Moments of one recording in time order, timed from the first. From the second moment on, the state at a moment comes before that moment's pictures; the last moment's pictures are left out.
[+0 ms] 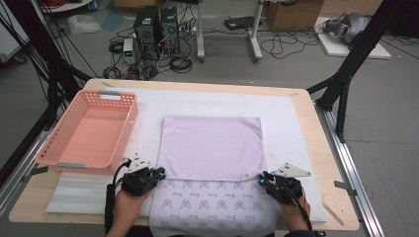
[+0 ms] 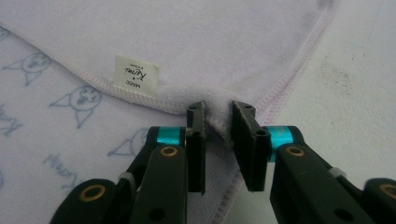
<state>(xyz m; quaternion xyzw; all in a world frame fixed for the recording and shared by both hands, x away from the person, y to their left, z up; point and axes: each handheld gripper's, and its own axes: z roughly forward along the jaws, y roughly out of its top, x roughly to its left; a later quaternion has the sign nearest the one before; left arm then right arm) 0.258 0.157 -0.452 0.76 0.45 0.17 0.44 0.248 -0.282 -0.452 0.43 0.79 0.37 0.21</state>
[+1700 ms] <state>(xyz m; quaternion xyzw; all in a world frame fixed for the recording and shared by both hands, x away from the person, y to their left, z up) 0.166 0.190 -0.424 0.75 0.41 0.12 0.50 0.157 -0.305 -0.429 0.37 0.82 0.41 0.18</state>
